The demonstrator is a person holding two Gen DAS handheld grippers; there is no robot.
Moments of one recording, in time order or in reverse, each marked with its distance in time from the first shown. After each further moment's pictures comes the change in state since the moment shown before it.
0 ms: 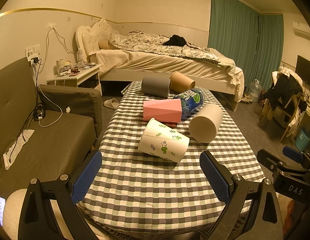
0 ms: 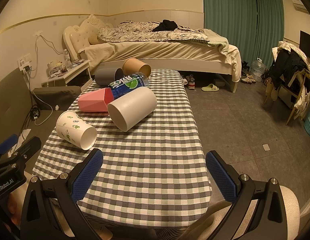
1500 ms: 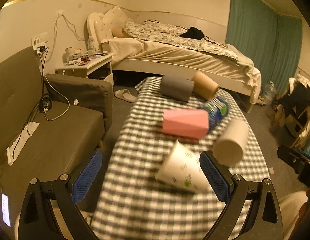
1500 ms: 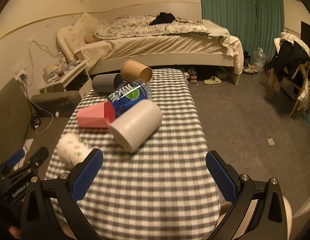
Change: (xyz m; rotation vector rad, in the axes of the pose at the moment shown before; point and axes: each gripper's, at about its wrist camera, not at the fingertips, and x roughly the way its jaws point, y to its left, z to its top) left arm 0.062 0.030 0.056 -0.084 0.085 0.086; right arm 0.039 0.008 0.062 0.064 0.081 0.023
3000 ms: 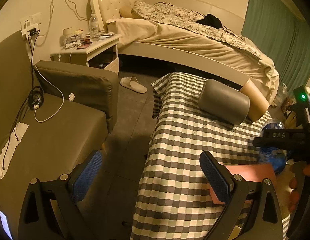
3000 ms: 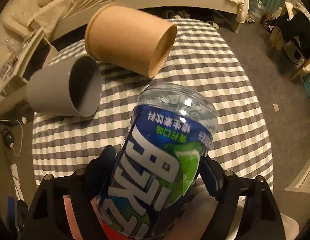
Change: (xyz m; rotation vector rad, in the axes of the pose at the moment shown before) left arm 0.148 0.062 0.075 -0.057 0.137 0.015; right arm 0.259 0.061 0.123 0.146 0.463 -0.145
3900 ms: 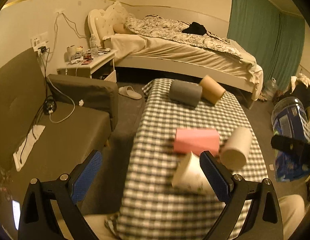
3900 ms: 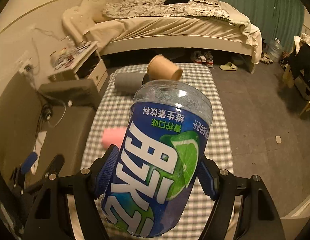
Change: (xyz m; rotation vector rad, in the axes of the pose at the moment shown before) left arm -0.163 -0.033 -0.073 0.073 -0.074 -0.008; right arm -0.204 -0.038 -0.153 -0.220 -0.258 0.178
